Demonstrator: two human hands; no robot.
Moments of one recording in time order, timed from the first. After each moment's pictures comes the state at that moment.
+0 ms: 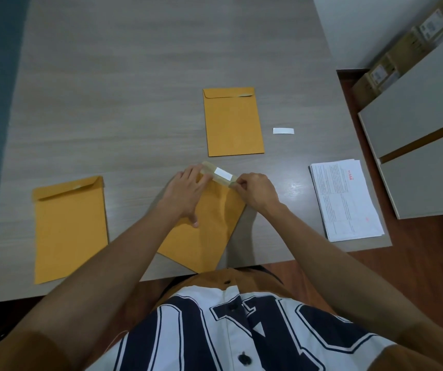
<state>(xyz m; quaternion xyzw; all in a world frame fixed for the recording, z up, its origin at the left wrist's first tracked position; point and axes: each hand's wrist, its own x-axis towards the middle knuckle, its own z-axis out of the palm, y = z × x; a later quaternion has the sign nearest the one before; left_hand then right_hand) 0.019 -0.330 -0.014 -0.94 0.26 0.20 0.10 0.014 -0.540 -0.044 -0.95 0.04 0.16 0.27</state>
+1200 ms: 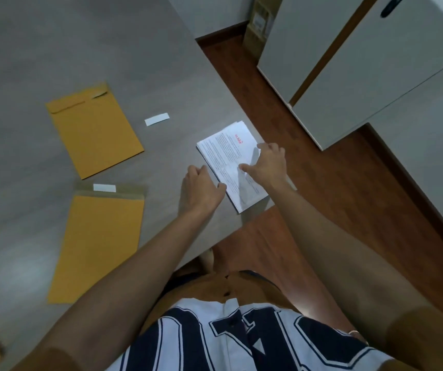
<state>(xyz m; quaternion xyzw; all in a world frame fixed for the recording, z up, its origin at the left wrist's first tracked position) -0.032 -0.616 -0.035 -0.93 0.10 0.22 -0.27 -0.060 -0.787 -0.024 -0.92 0.36 0.06 0.16</state>
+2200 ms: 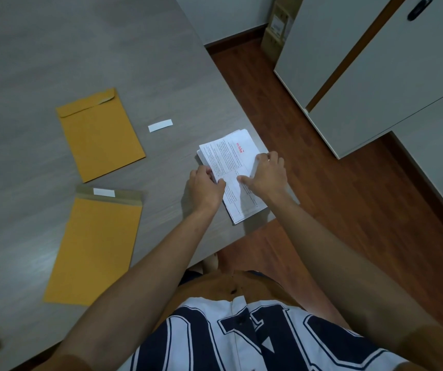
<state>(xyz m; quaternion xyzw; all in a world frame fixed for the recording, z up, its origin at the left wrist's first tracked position) -0.019 -0.651 -0.051 -0.92 -0.03 0.18 -0.35 -0.056 -0.799 -0.030 -0.95 0.29 0.09 0.11</state>
